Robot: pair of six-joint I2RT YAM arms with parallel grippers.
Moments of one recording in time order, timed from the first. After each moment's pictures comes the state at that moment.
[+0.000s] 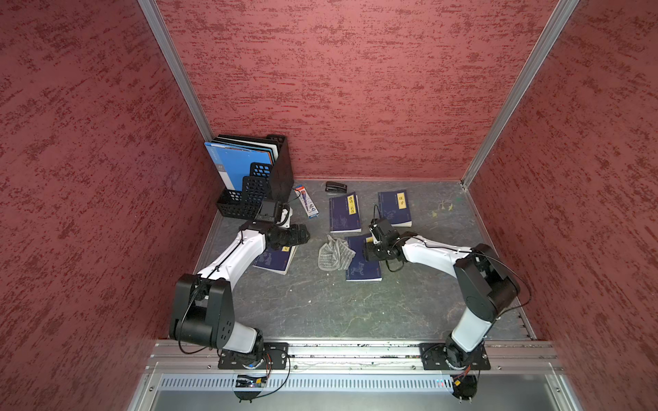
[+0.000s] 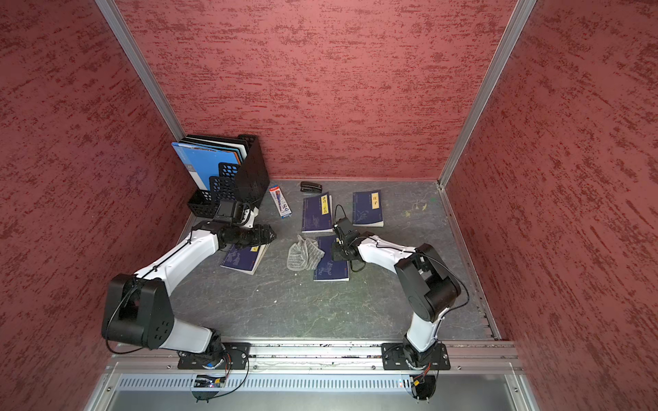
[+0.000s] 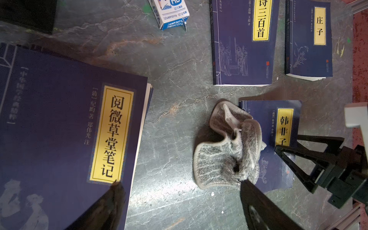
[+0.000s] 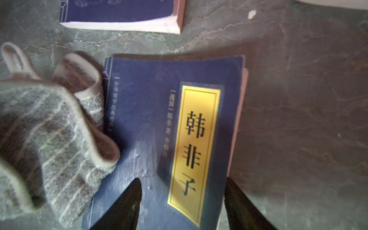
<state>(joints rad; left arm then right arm) -0.16 1.46 1.03 -0.58 0.30 -0.31 0.58 1.78 1.06 -0.36 0.00 0.44</state>
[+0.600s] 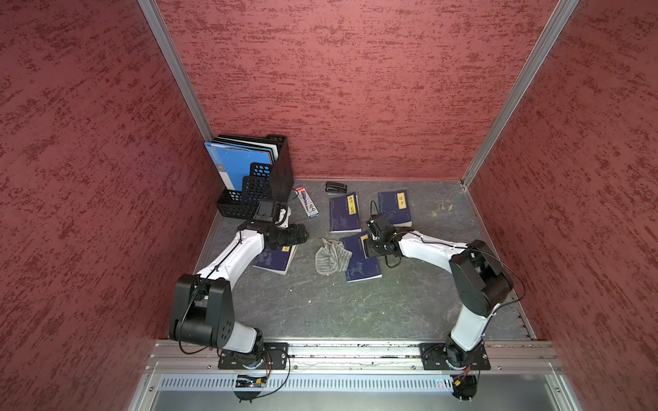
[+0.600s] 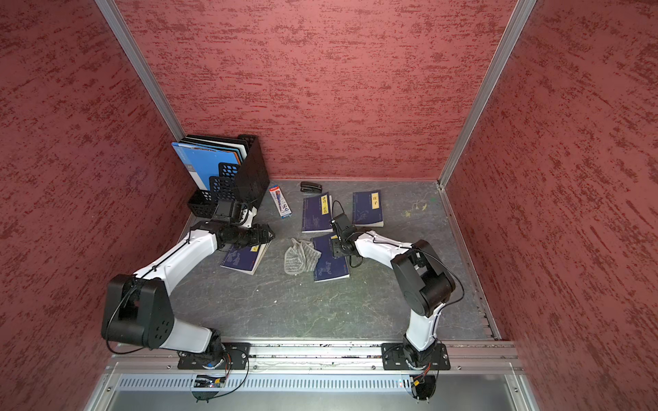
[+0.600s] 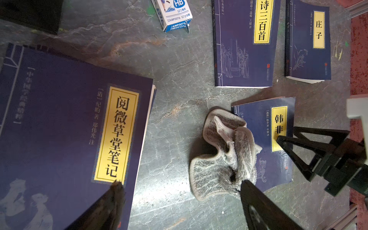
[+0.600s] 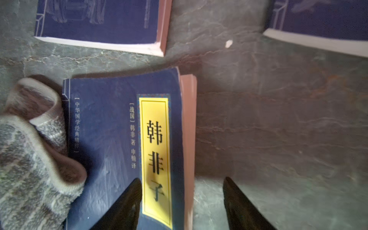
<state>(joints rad) -0.14 1.46 1.03 -0.58 0.31 -0.31 0.58 1.77 1.14 -0.44 0.14 0.39</state>
